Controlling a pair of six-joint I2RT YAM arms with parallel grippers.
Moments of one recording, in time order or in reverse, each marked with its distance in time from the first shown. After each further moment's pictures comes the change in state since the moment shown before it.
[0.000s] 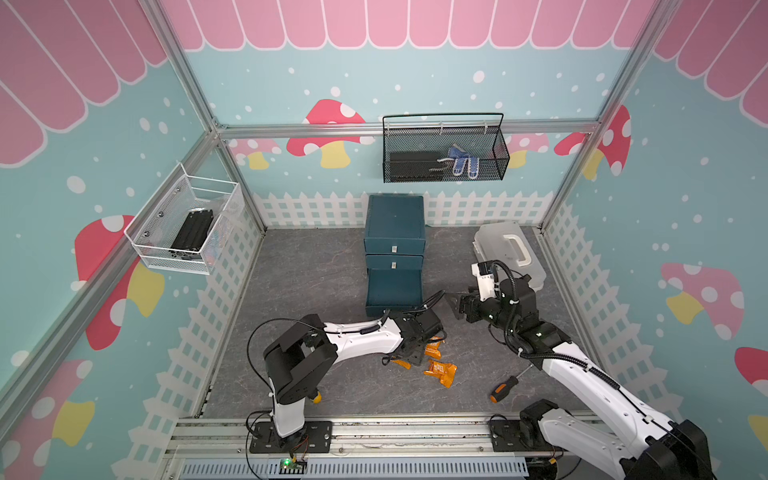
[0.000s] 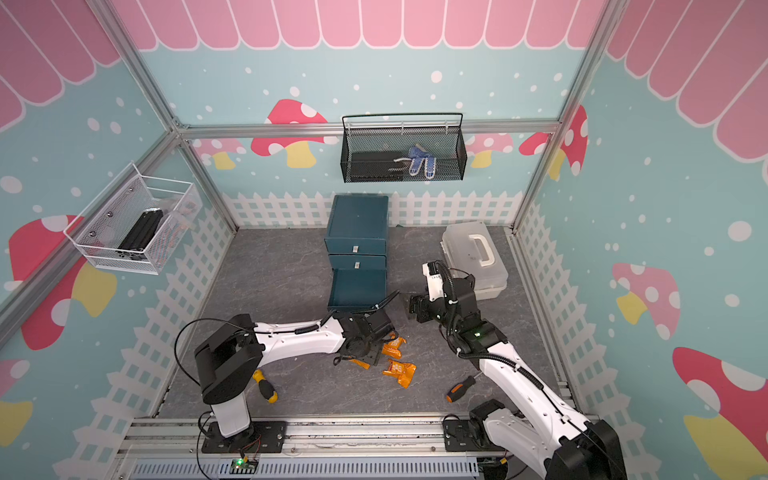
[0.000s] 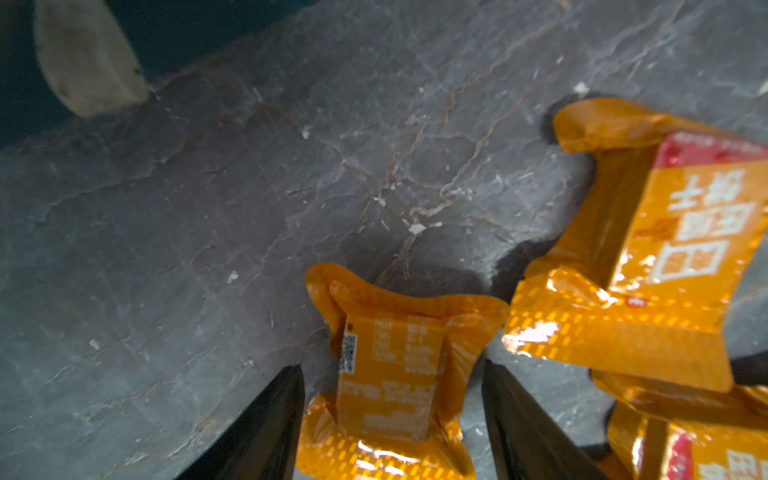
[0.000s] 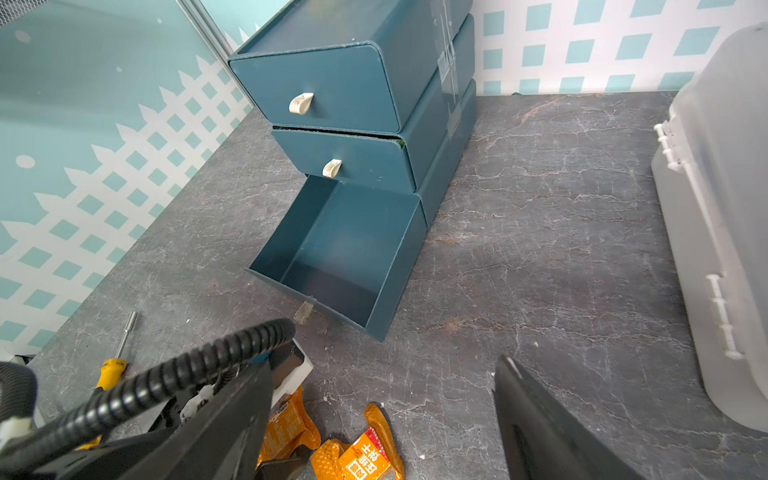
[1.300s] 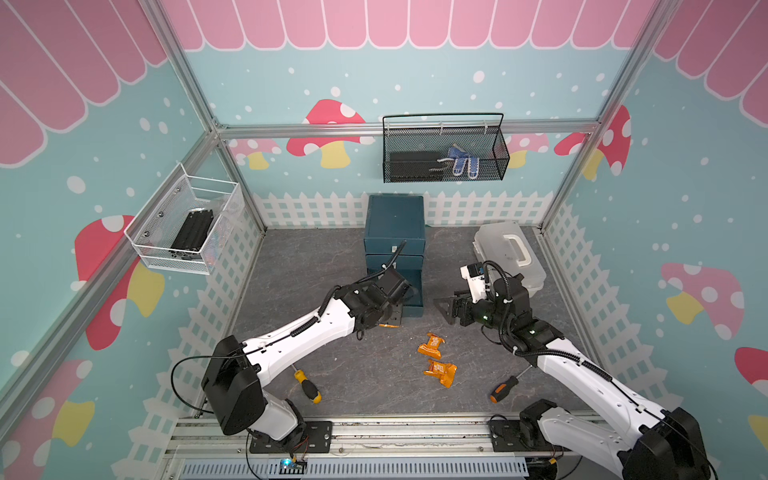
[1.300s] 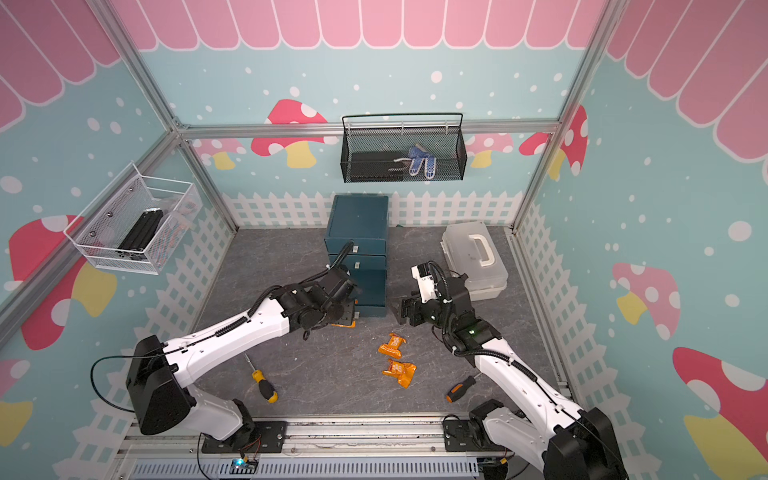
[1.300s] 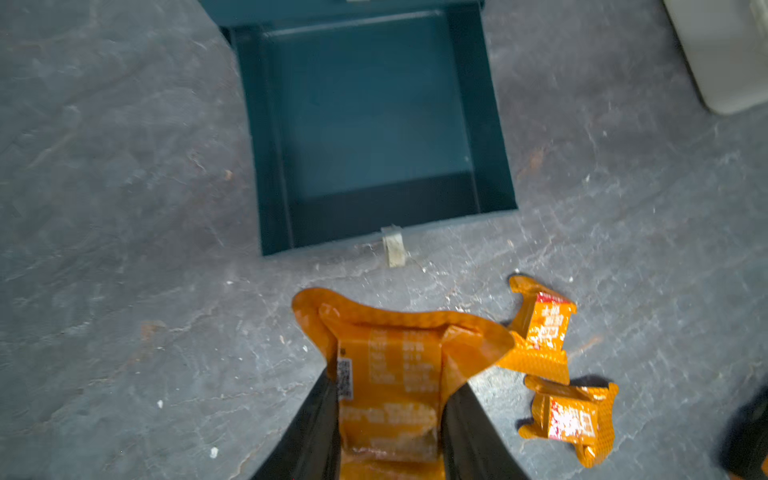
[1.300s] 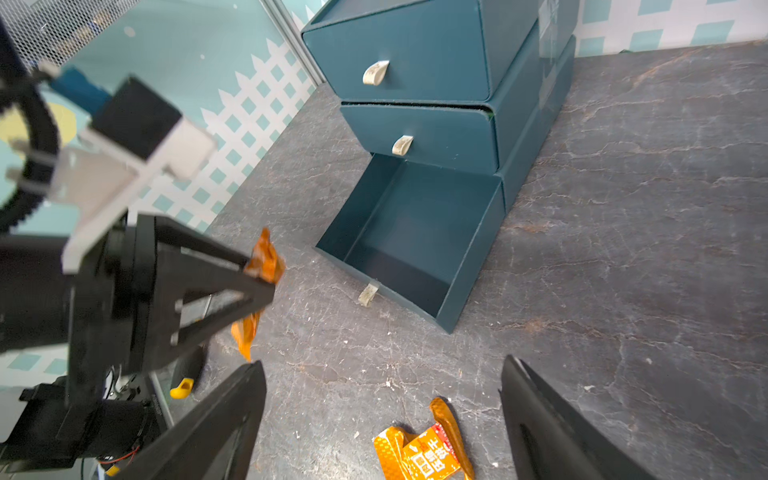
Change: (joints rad) left arm 0.212 -0.346 0.092 -0.097 -0.083 0.079; right arm 0.042 0.053 0.001 0.047 -0.166 0.064
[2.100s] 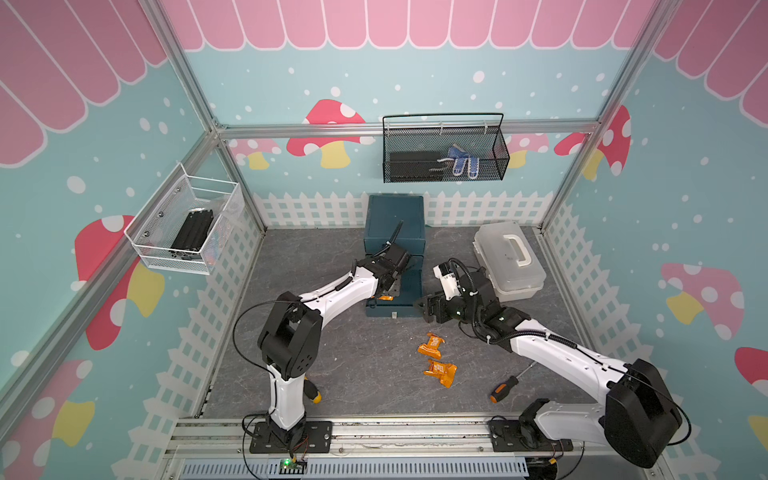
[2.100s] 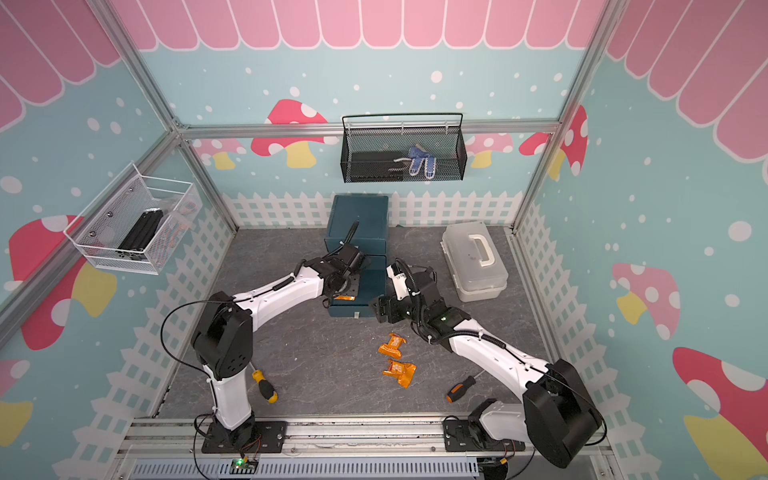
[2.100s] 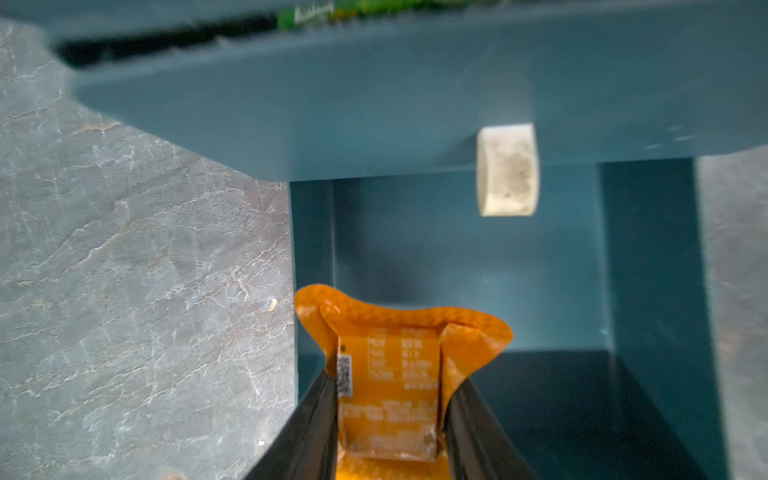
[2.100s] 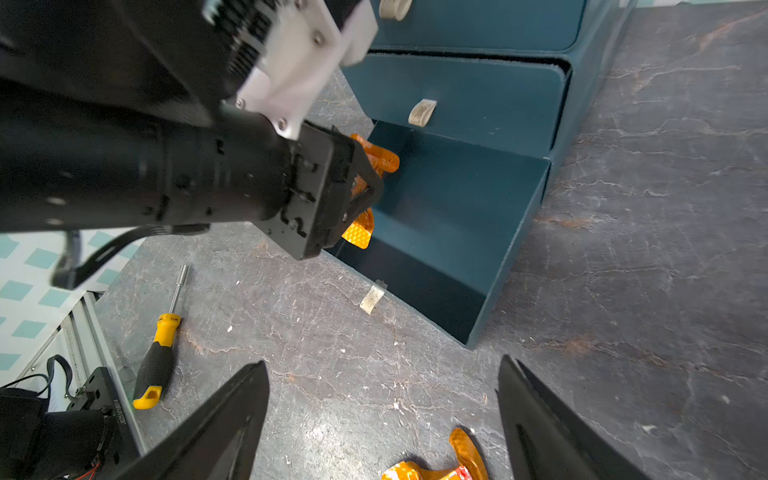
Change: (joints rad) left arm 0.162 0.418 0.228 0.109 -0.091 0.115; right arm 0.146 0.227 0.121 0.014 0.155 0.003
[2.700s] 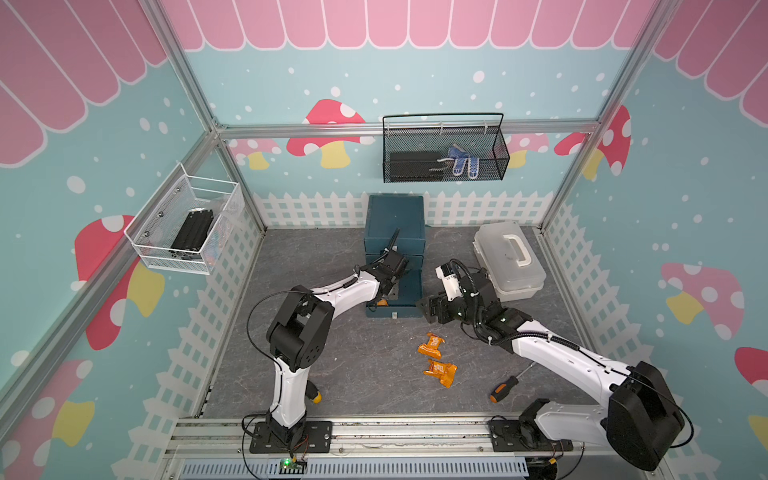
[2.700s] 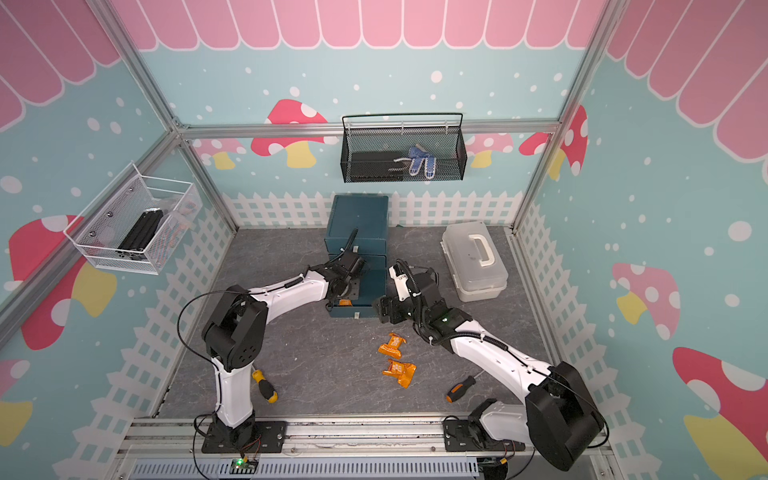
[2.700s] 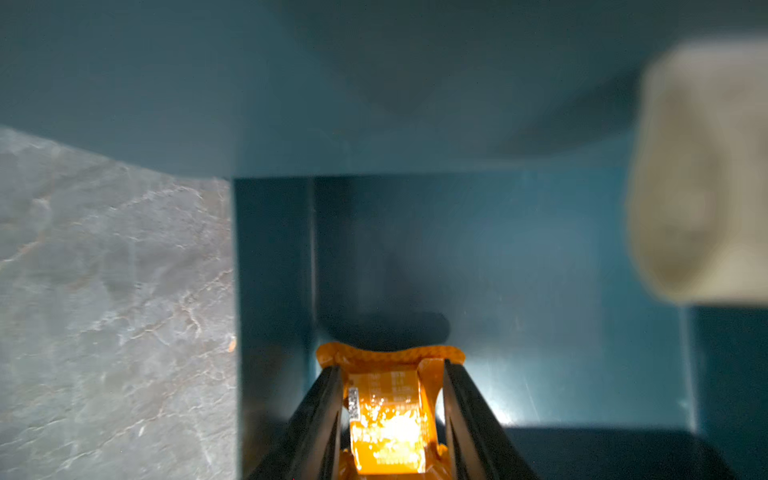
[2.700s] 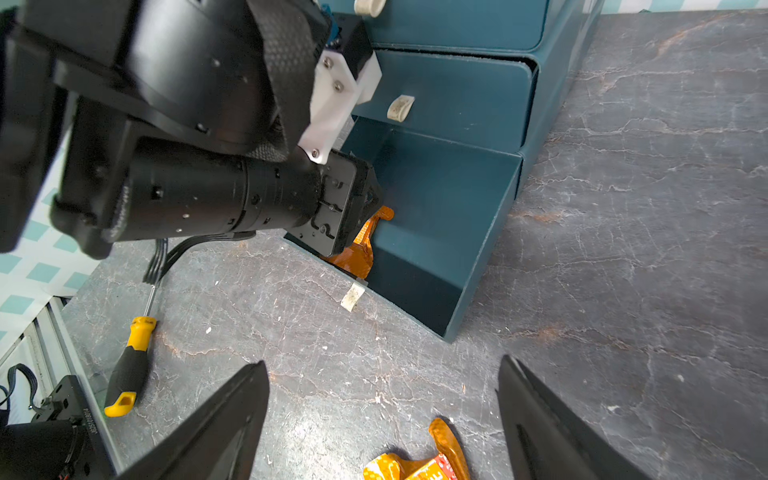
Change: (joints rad) left arm 0.032 0.076 -0.076 0.155 0.039 -0.001; right arm 0.000 -0.015 -0.010 -0.026 0.045 -0.017
